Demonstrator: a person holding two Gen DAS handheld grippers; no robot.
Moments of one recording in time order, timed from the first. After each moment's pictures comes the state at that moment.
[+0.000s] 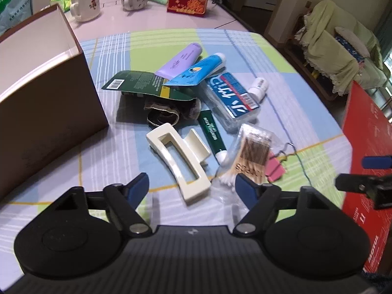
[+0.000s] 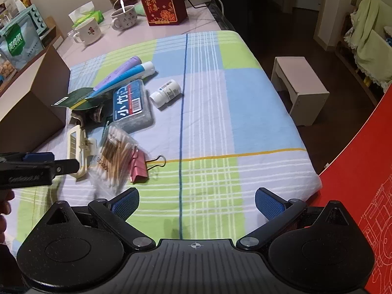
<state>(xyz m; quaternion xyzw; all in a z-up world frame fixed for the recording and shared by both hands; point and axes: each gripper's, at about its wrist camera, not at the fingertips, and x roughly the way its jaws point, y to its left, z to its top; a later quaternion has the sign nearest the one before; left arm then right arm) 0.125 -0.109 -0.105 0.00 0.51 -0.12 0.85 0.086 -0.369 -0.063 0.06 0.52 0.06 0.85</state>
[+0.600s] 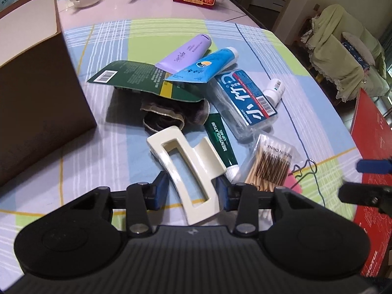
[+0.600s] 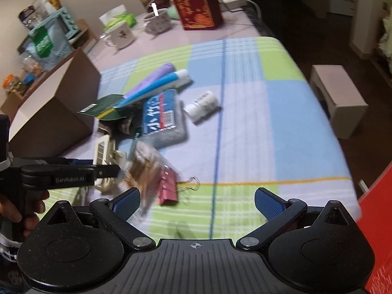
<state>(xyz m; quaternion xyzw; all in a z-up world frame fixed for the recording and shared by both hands) 0.145 -0.108 -0.128 -0.02 0.52 -0.12 0.85 0.117 -0.356 -0.076 0.08 0.49 0.17 0.85</state>
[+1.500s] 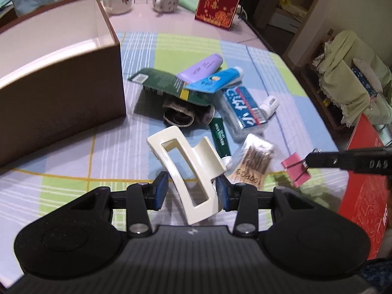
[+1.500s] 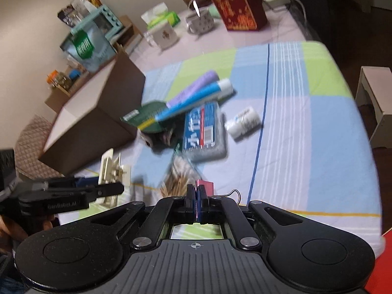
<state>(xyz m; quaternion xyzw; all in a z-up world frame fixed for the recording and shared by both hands) 0.097 -0.097 -0.077 -0.06 0.49 -0.07 0.87 0.149 -0.375 -0.055 0.13 0.49 0.29 0.81</state>
